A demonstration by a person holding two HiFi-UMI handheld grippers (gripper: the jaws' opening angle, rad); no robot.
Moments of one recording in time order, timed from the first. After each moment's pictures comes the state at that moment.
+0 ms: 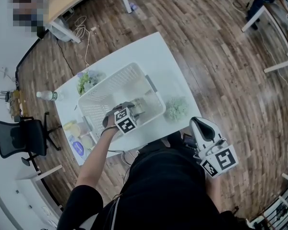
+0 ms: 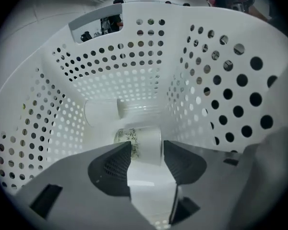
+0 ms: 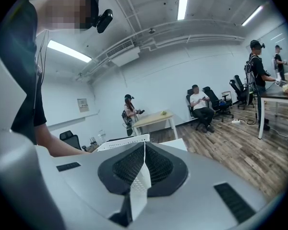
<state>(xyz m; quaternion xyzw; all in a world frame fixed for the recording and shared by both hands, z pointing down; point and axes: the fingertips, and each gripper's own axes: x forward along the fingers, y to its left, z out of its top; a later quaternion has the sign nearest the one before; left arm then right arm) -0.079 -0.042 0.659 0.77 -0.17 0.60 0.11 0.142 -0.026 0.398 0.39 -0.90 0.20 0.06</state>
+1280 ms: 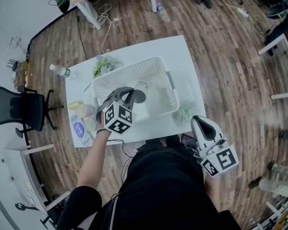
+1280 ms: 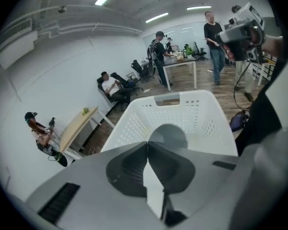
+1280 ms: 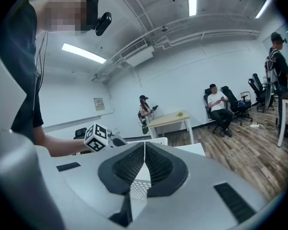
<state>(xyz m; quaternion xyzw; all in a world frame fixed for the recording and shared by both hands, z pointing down) -0.121 -0.085 0.484 0.76 -0.45 0.47 0.02 0.106 -0.028 0.376 0.30 -0.93 0.18 0.05</state>
